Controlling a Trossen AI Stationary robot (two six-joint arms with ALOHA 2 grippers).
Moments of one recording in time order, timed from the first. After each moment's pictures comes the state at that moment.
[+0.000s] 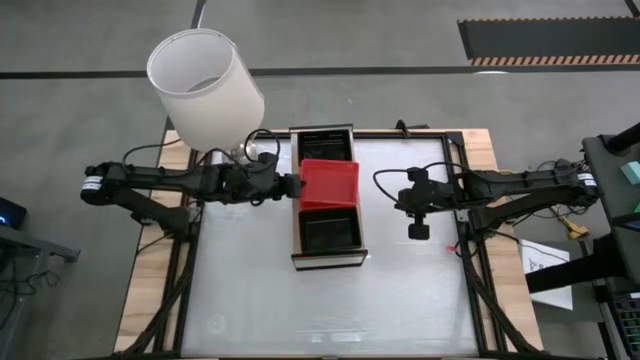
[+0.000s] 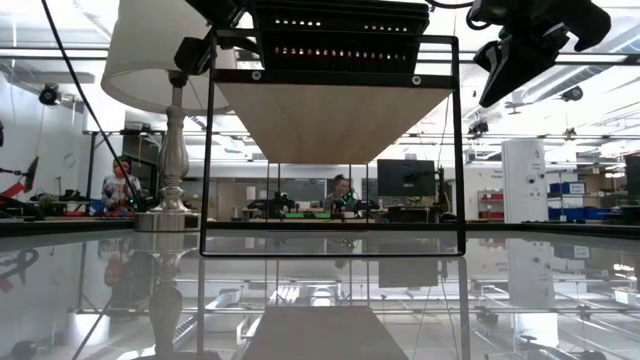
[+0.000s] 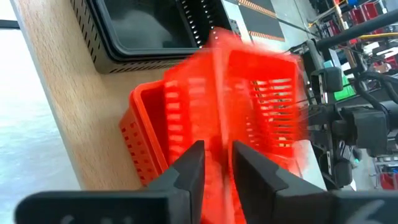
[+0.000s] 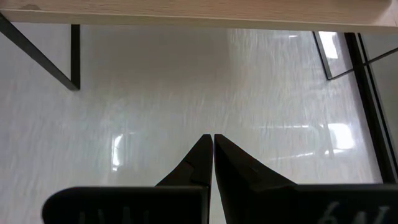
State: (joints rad) left arm 0.00 1.24 1.11 -0.40 -0.38 -1.22; right arm 0.06 1.02 0.90 -0.82 0.19 -0.03
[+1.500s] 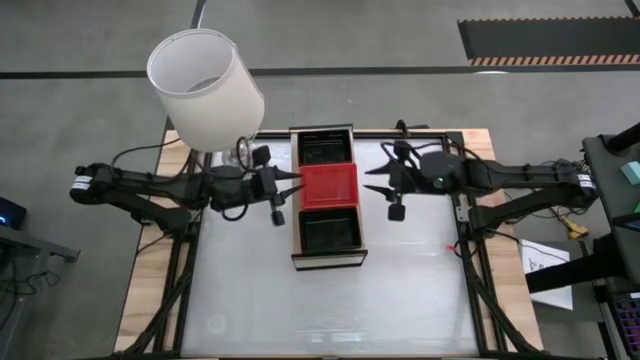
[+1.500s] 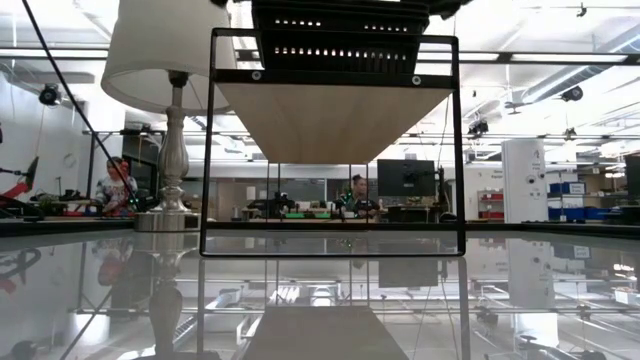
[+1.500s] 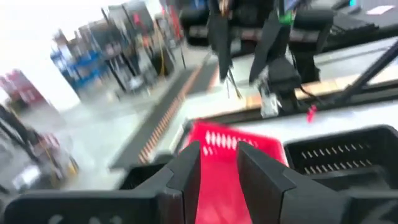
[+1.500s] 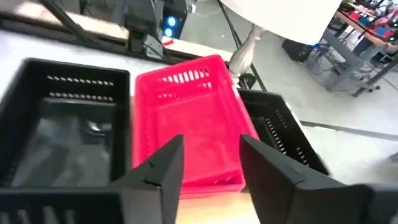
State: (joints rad) left arm -0.08 1.11 0.96 0.04 -0.40 0.29; right arm -0.02 1.11 1.08 -0.36 0.19 -0.26
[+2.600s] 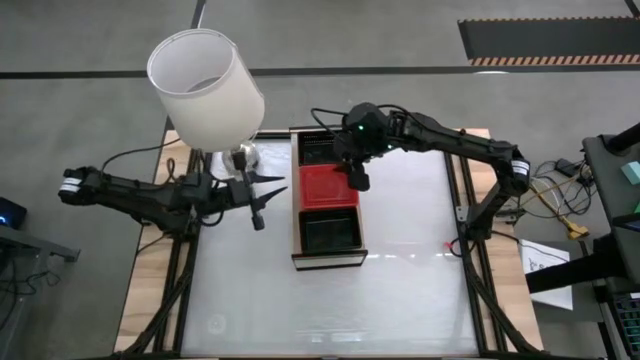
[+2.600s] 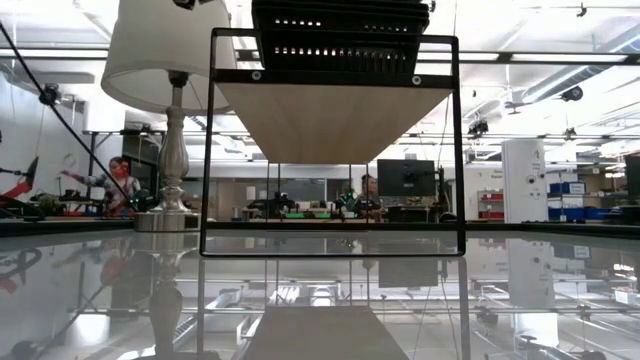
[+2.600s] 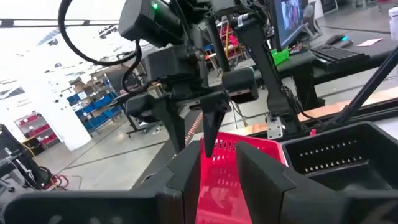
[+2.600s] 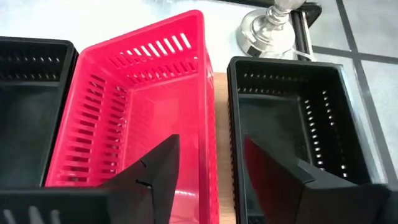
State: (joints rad) left arm -0.12 0.88 0.66 0.32 -0.40 0.43; right arm -0.31 1.68 1.72 -0.83 -0.21 -0.37
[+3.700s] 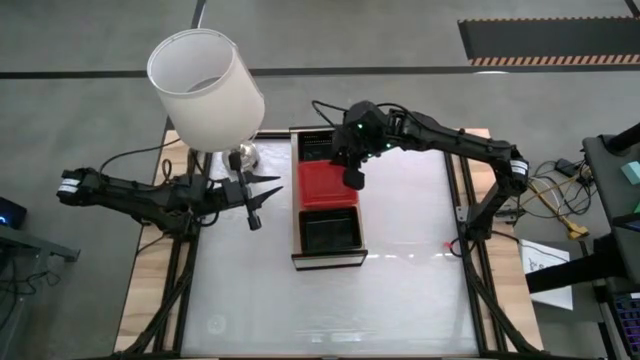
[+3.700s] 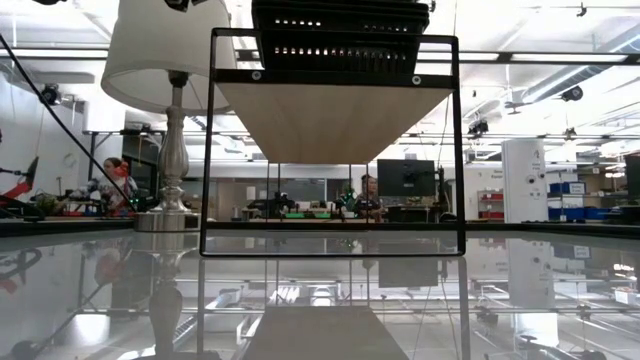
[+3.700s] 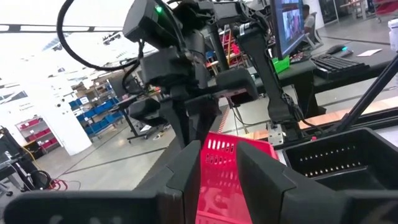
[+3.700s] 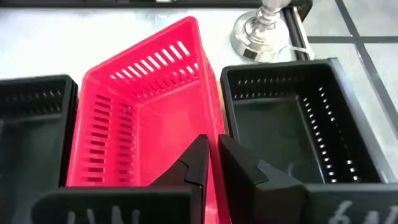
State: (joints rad) left arm -0.12 0.84 0.62 0.36 -0.40 0.43; right arm -0.31 1.69 1.74 -0.81 -0.21 -0.23
